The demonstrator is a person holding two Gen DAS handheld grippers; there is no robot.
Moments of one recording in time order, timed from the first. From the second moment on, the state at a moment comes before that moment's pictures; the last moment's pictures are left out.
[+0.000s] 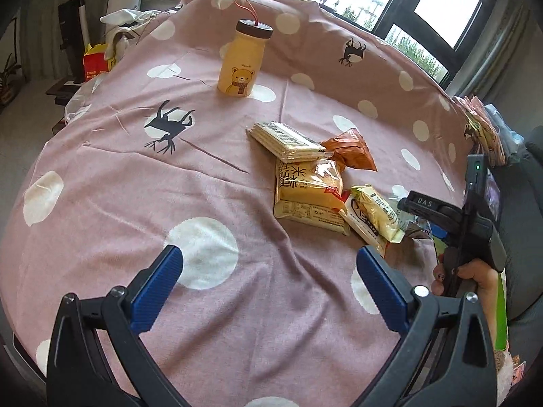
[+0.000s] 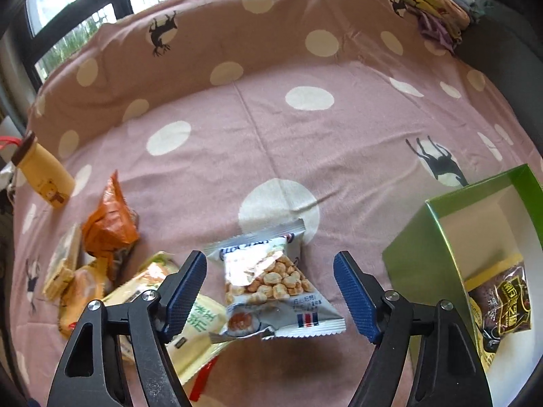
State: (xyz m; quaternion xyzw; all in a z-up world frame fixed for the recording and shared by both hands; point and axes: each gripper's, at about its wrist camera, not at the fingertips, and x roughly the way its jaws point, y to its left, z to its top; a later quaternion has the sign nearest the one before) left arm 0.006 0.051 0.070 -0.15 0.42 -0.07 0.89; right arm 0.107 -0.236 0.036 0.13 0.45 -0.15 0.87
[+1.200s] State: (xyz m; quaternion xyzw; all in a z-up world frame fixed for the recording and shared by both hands) left arm 0.018 0.057 0.042 -0.20 0.50 -0.10 0.84; right arm 0.017 -0.164 0.058 0.23 0.49 0.12 0.83
